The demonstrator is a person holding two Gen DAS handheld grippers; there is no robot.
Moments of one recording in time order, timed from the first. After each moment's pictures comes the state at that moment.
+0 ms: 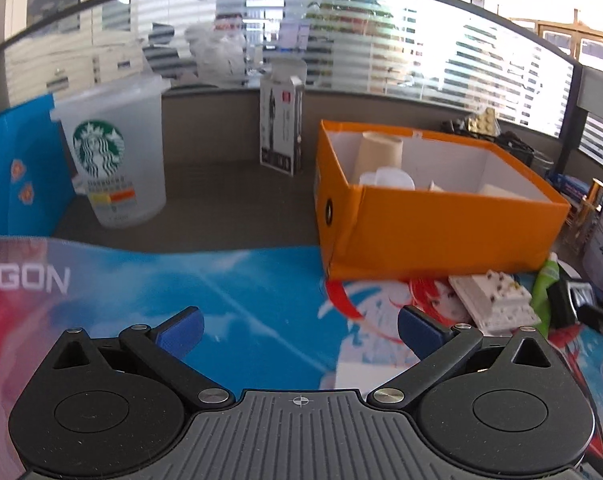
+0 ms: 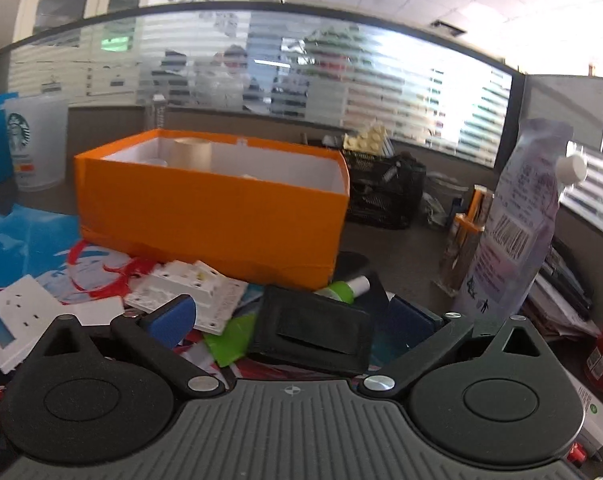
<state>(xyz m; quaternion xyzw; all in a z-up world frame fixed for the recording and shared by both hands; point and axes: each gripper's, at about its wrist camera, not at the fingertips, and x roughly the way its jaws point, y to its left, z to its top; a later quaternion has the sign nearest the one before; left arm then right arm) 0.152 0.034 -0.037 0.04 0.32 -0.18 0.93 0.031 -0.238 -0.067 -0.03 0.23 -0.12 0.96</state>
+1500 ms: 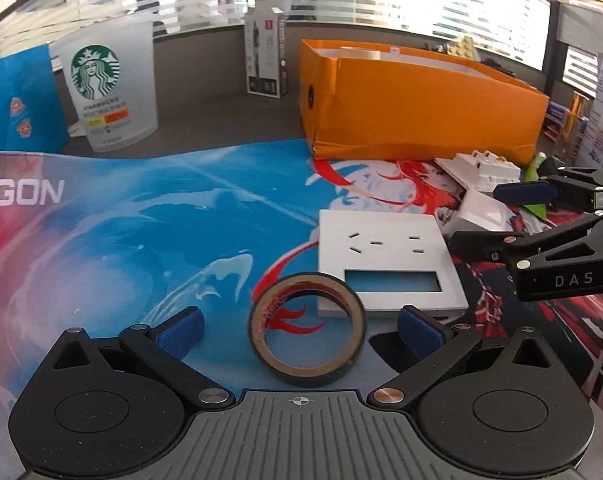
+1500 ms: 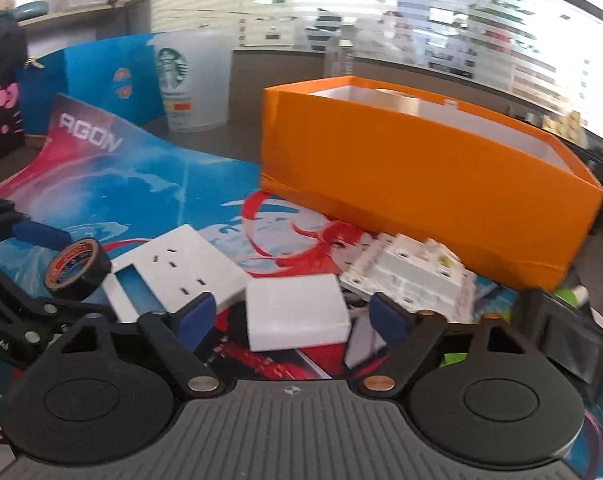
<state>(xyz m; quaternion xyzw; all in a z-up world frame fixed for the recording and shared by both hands) 0.097 0.045 -0.101 0.07 0.35 -0.19 0.91 0.082 -0.159 -0.101 -0.06 0.30 0.14 0.94</state>
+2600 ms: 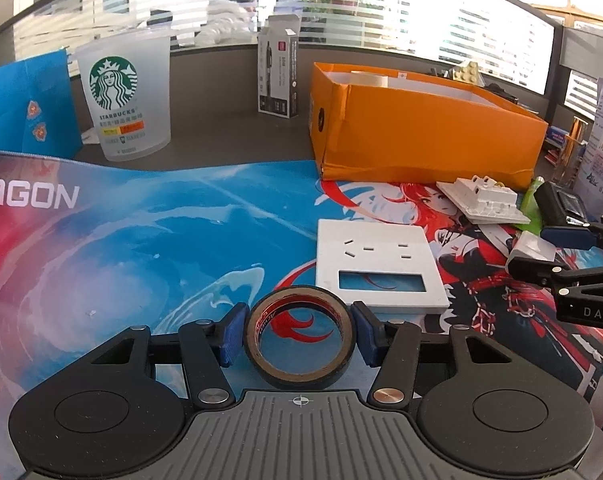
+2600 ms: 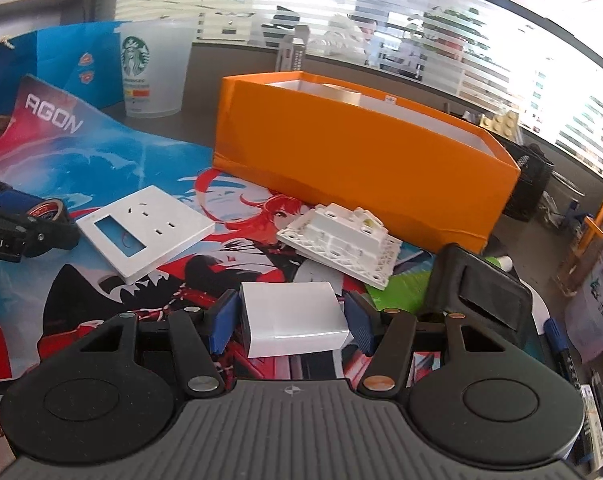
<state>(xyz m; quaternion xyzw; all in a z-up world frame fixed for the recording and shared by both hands) 0.088 0.054 -0.092 0.05 0.33 -0.19 0.92 0.038 -0.169 -0.100 -0.08 0.30 0.04 0.95</state>
